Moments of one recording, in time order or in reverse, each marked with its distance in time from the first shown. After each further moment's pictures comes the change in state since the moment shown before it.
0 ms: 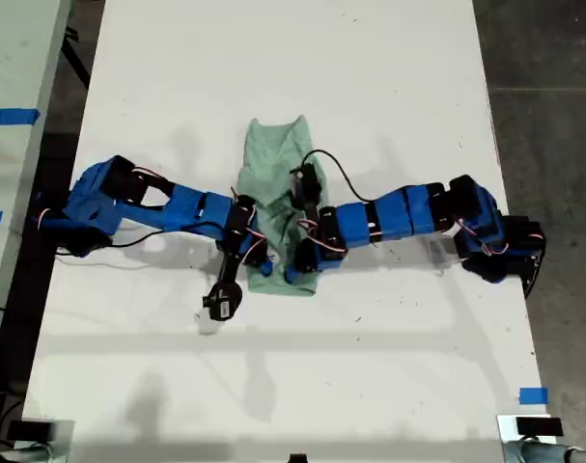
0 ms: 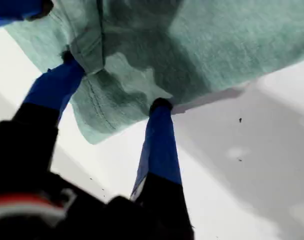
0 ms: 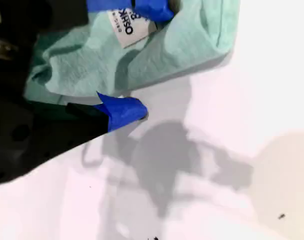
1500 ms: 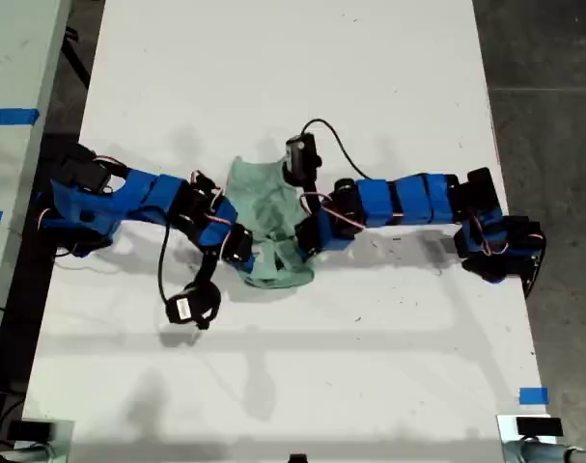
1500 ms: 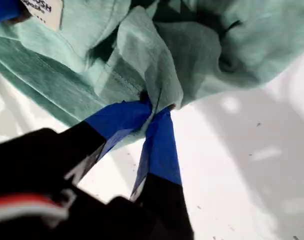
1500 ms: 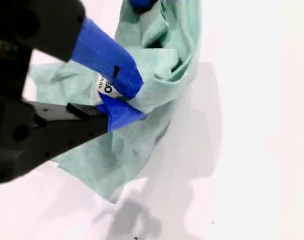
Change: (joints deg) arm 0 4.0 22.3 1.6 -1.1 -8.1; arm 1 3.0 10.4 -10.6 8.2 -10.0
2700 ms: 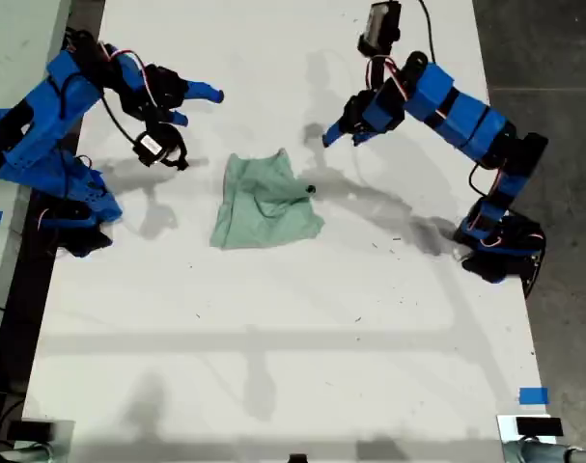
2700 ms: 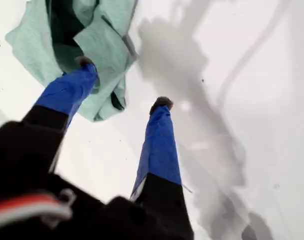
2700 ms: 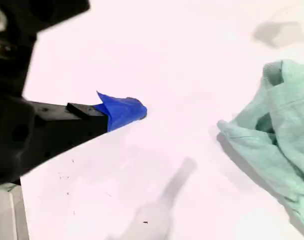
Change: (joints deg) arm 0 -51.9 55.7 47.0 -4.2 18.9; arm 1 37.6 25.0 18.9 5.1 -17.7
